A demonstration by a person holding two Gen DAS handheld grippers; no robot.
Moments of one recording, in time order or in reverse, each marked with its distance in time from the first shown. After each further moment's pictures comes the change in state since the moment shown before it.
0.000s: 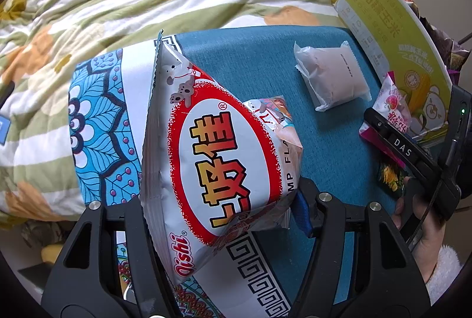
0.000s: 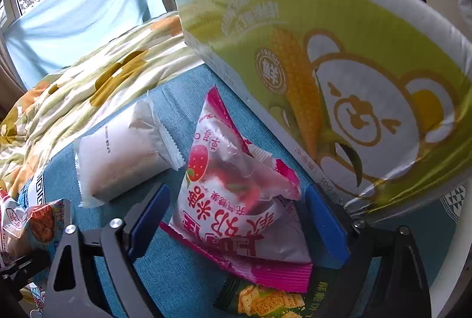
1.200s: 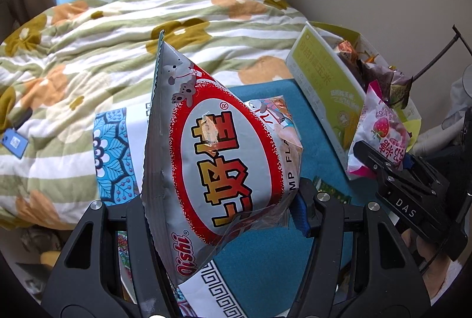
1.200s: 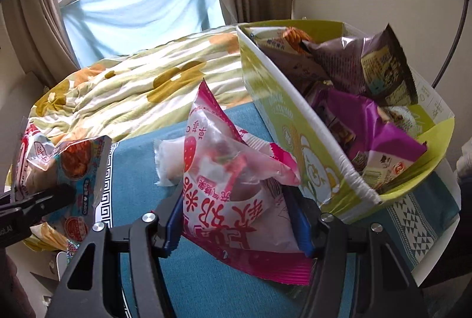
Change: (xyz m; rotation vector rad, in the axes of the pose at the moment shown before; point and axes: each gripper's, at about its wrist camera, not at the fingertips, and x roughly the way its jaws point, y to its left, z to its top) left arm -0.117 -0.078 -0.002 0.014 -0.222 0.007; right arm -0.111 -0.014 0.014 -0.226 -0.072 0.210
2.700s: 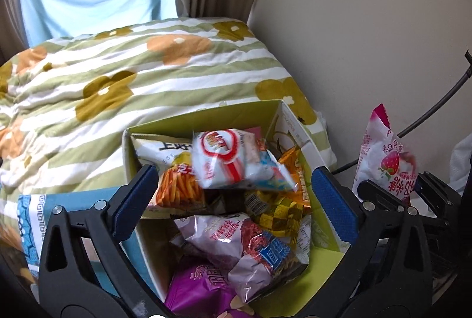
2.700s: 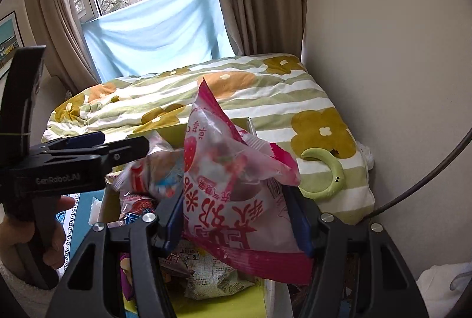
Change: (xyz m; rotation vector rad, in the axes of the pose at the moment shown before) left arm 0.114 -0.298 0.191 -0.005 -0.082 0.006; right arm -0.017 -0.254 0.174 -0.154 -0.037 0.161
